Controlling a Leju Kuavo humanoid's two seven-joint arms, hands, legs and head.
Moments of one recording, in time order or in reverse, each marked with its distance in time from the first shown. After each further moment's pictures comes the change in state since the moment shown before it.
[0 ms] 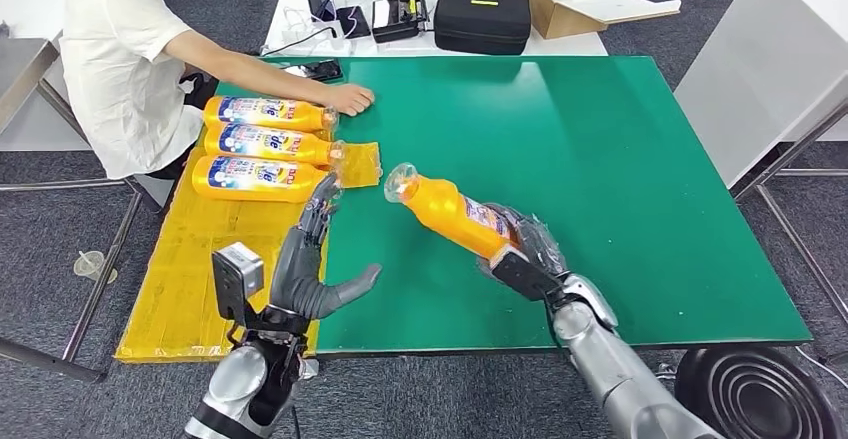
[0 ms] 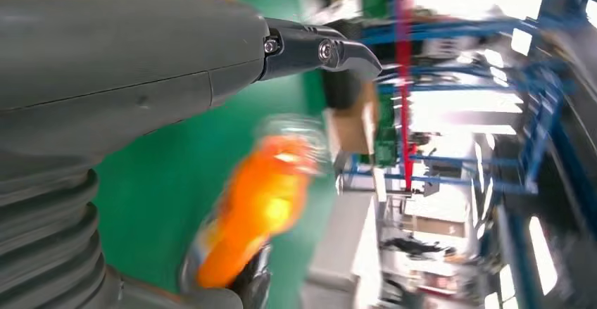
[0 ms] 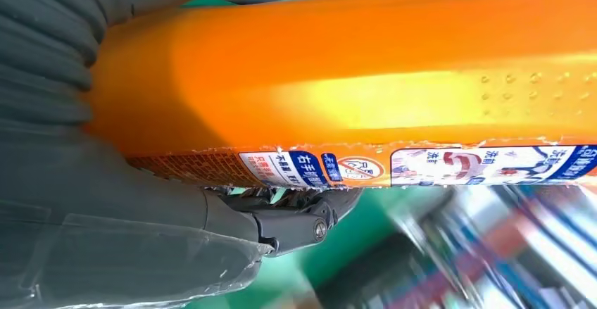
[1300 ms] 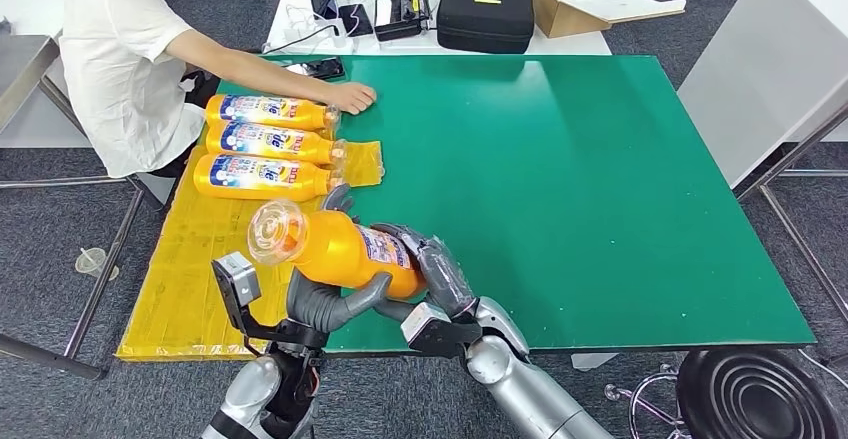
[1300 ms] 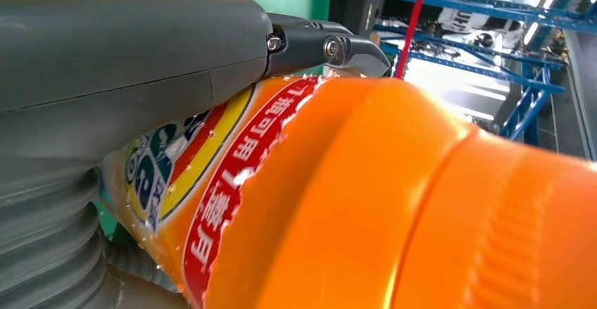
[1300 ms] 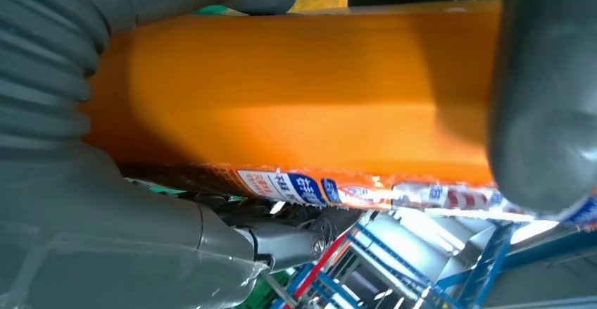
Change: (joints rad) left arm 0.007 -0.018 -0.067 0.033 0.162 -0.064 -0.067; right arm 0.067 0.160 0.285 -0.216 -0.049 0.027 -0.082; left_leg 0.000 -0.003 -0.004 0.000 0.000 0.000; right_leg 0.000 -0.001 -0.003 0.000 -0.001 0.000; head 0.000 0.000
